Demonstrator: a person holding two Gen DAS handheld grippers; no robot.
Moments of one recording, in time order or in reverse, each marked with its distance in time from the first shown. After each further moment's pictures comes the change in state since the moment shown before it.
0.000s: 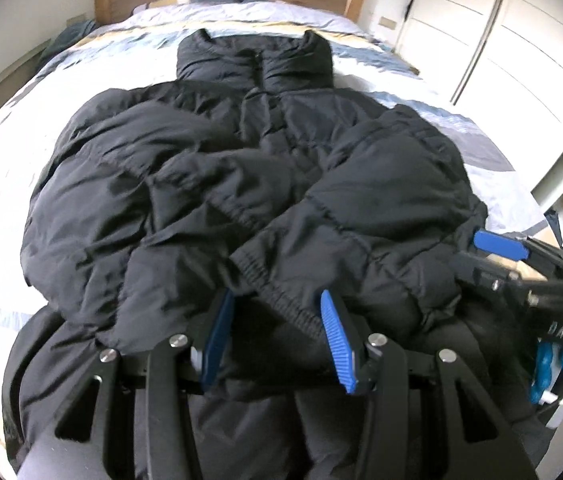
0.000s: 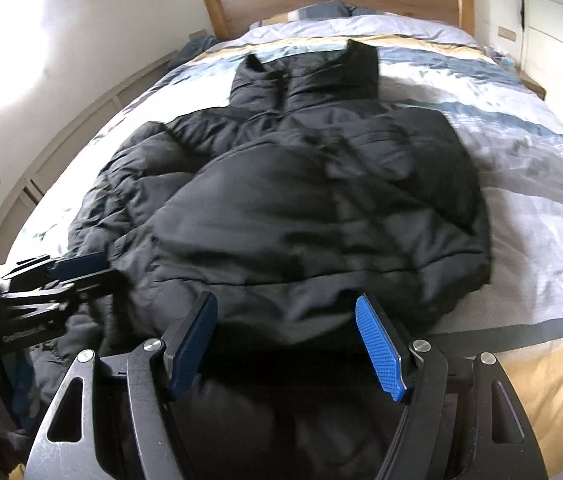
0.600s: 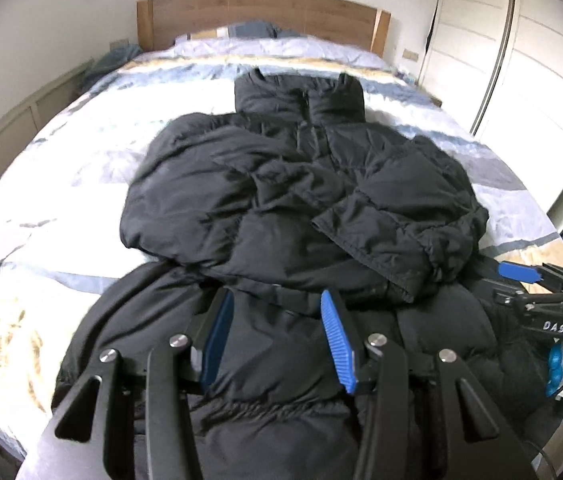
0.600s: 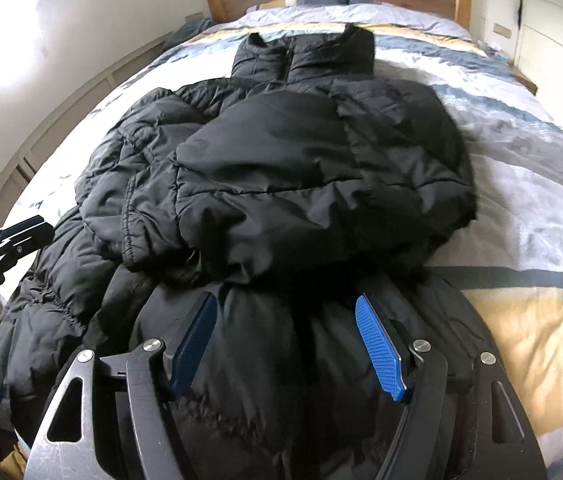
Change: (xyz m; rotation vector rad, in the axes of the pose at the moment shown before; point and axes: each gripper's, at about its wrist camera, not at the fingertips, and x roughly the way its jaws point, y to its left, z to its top) left arm -0.092 0.033 -0.057 -0.027 -0.155 0.110; right arm -0.035 0.013 -0.047 -0.001 0.042 -0.066
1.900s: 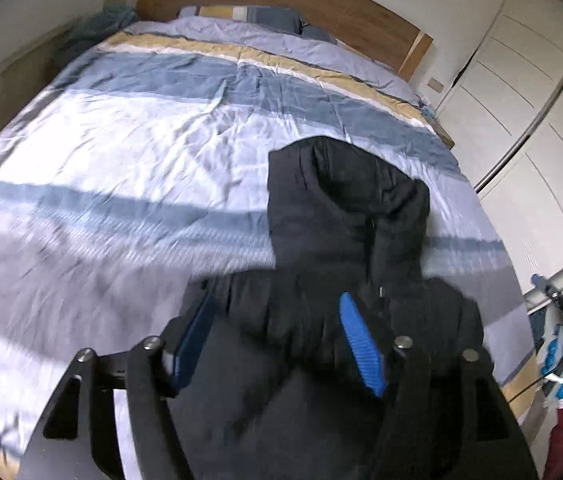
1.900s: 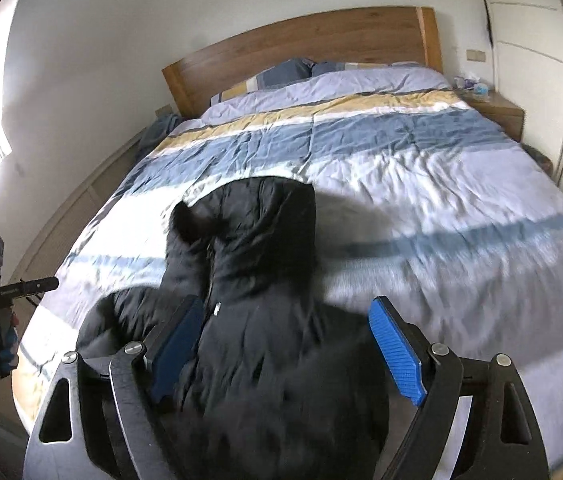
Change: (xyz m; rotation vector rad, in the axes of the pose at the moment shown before) left arm 0.185 0.142 0.324 -0.175 0.135 -0.159; right arm 0.033 -0.153 0.287 0.149 -0.221 0.066
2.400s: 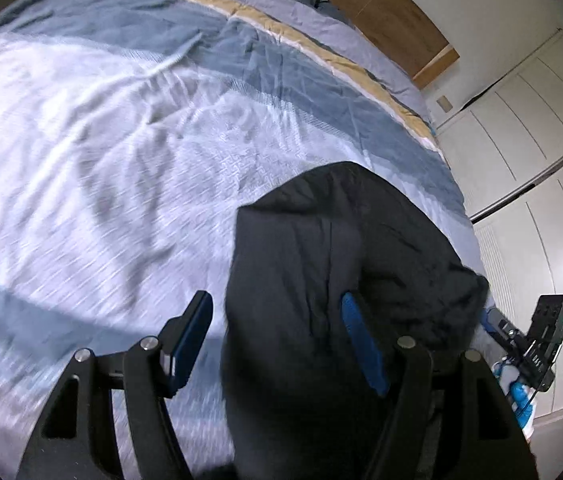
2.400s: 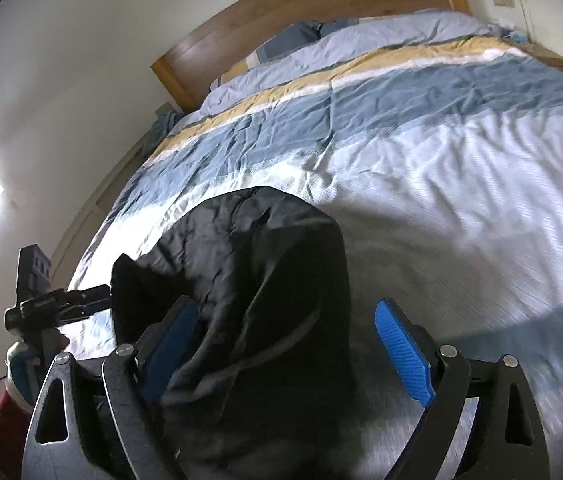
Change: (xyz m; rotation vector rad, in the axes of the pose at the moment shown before) left arm 0.232 0.020 0.114 -0.157 0.067 -0.170; right arm 0.251 -0.030 0.079 0.107 0.075 0.162
